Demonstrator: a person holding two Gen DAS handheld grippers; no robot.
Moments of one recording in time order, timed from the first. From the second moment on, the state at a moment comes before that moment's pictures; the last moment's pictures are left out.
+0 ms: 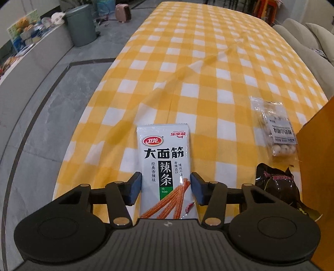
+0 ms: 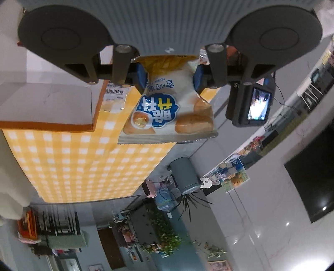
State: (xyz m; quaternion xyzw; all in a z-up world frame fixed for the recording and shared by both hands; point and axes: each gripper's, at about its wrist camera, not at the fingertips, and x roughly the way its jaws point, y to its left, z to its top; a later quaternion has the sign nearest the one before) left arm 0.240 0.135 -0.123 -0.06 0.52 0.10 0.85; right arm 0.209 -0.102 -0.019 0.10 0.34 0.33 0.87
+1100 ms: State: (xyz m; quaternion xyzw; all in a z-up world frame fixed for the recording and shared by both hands) left arm 0.192 0.111 -0.036 -0.13 0.46 -0.02 0.88; right arm 0.253 -0.176 -0.033 0.19 0.53 0.09 0.82
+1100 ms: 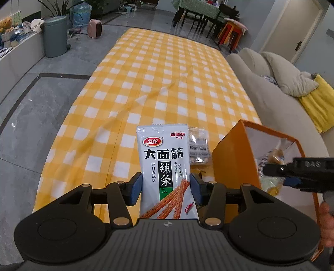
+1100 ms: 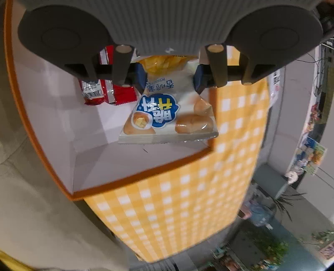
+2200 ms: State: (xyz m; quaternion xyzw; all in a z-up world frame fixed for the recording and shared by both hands) left arm 0.205 0.117 -0.070 -0.11 0.50 0.00 0.86; right arm 0.288 -0.200 -0.074 0.28 0.56 0.10 0.77
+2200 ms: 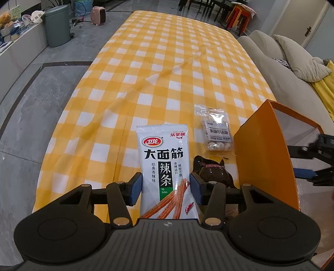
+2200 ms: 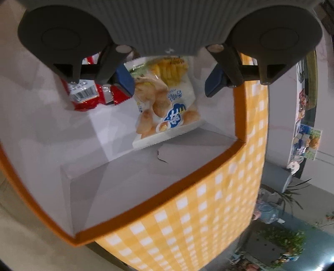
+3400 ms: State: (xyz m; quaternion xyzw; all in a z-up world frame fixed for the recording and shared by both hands) left arm 0.204 0.116 -0.075 -0.12 0.51 -0.01 0.85; right arm 0.303 -0.201 -0.096 0.27 0.55 0.11 0.78
